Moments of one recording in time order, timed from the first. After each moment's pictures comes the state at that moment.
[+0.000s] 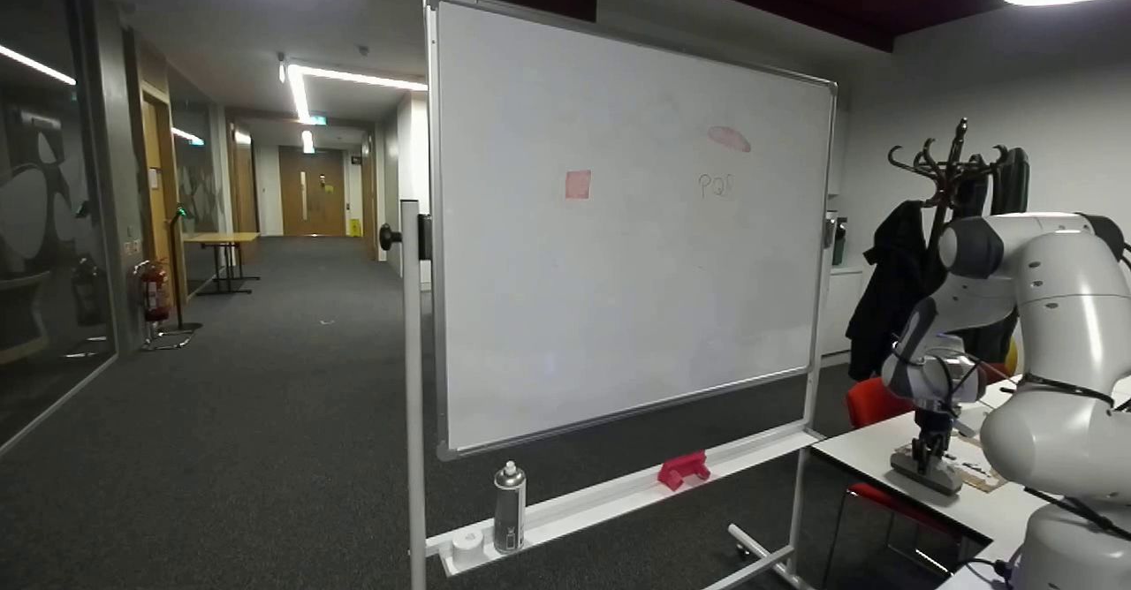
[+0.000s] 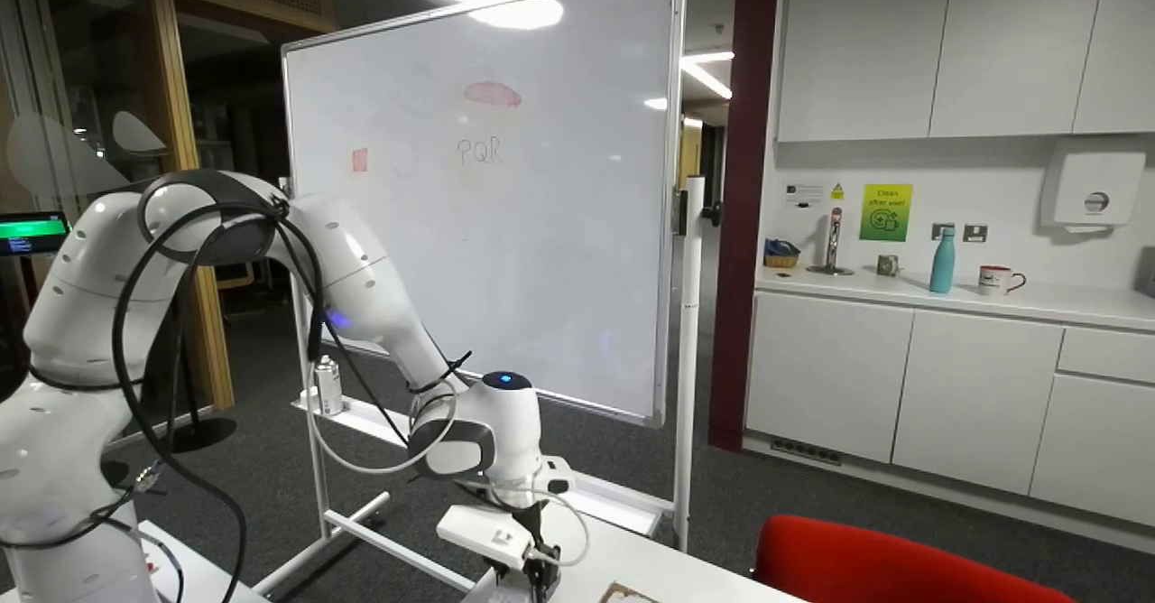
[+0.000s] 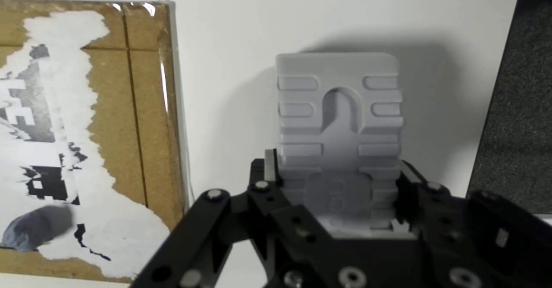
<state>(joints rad) -0.71 0.47 -0.18 -2.24 0.02 2.74 -0.89</state>
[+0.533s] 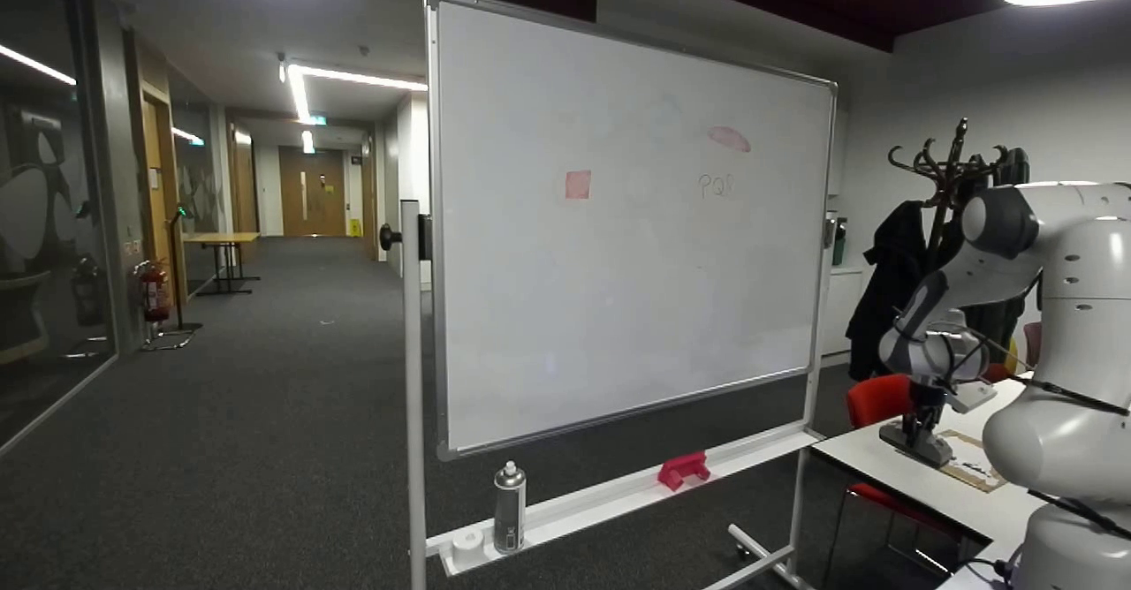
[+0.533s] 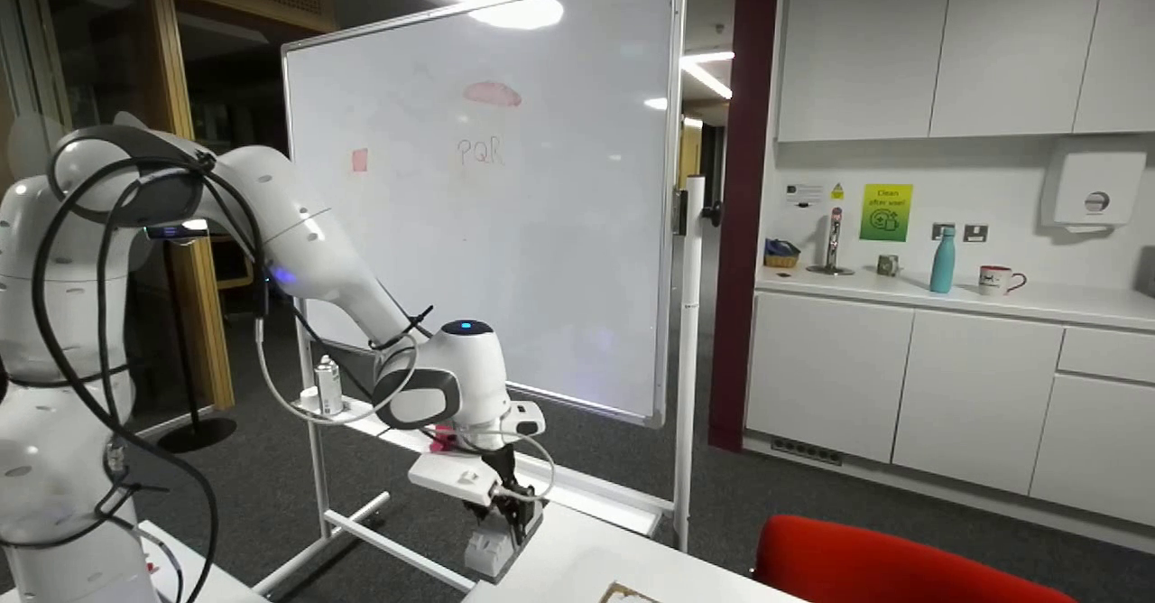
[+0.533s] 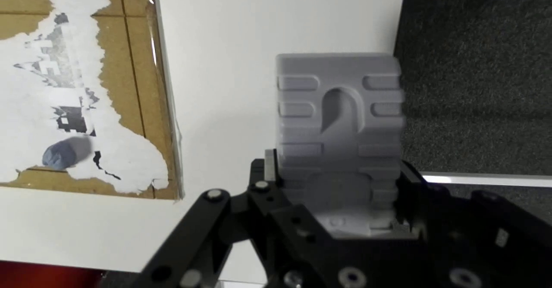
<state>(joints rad) -0.64 0.21 -0.19 -2.41 0.02 2.74 -0.83</state>
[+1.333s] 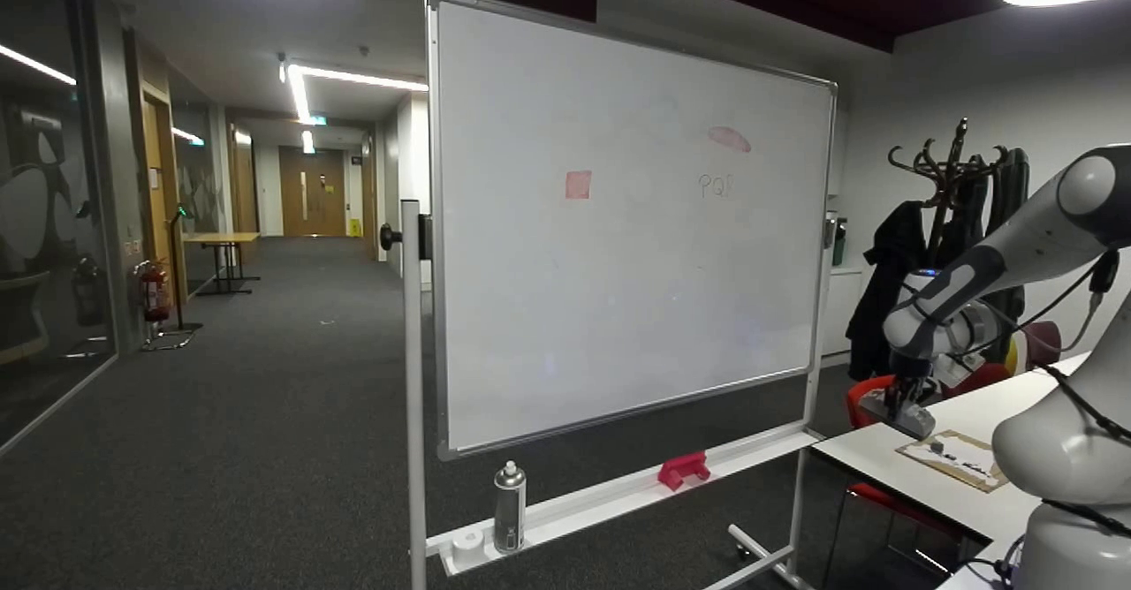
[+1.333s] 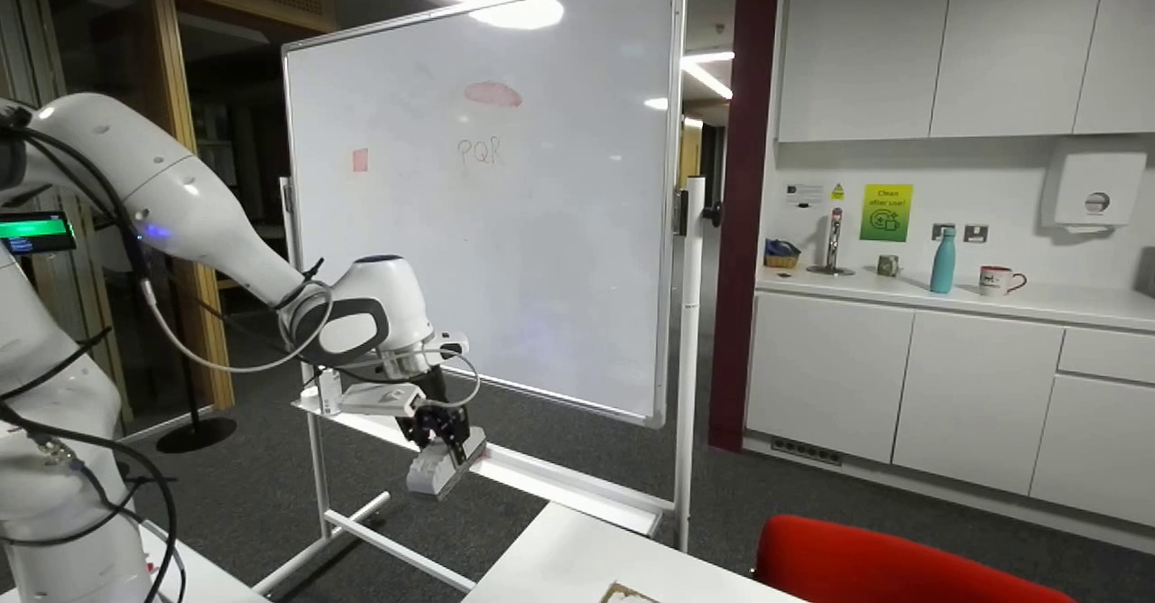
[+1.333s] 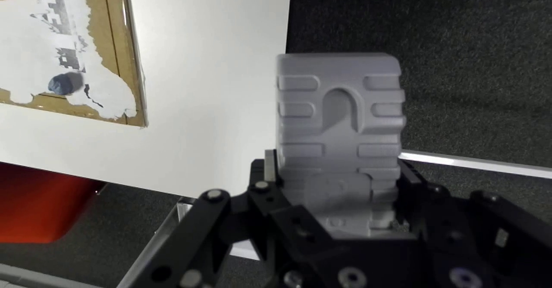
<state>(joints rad) -0.43 -0.28 -0.25 -2.71 -0.29 2.66 -0.50</state>
